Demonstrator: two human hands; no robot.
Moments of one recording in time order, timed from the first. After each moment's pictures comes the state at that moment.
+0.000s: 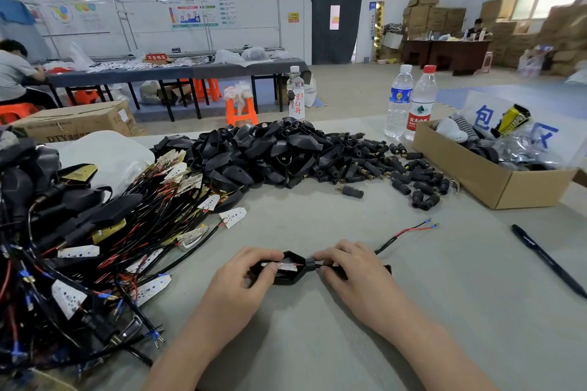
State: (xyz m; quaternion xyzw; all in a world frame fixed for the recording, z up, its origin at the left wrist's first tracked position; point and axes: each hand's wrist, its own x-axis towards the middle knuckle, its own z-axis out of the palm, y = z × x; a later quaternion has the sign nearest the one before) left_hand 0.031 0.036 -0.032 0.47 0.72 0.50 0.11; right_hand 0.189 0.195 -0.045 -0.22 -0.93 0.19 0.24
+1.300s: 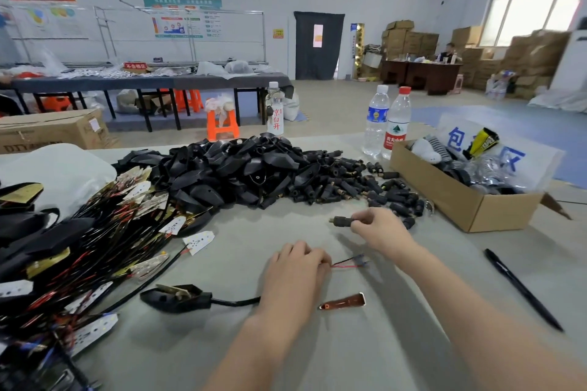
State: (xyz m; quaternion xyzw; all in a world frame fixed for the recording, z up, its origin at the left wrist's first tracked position) left_hand 0.080 0.164 -0.027 0.56 0.80 0.21 -0.04; right_hand 0.184 0.334 0.001 -0.45 -0.81 0.32 0.21
